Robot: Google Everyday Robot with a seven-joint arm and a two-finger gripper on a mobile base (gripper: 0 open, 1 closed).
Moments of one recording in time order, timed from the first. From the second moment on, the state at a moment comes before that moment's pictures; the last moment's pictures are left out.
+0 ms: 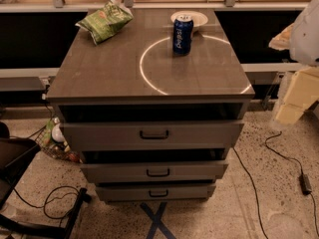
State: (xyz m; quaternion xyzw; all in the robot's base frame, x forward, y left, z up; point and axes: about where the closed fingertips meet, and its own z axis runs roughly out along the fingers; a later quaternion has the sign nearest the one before) arm 0.438 -0.217 0.976 -0.60 0.78 -0.03 0.16
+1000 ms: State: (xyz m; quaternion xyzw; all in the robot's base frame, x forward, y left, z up) arm 0.444 -0.175 0.928 -0.65 0.75 -0.08 0.11
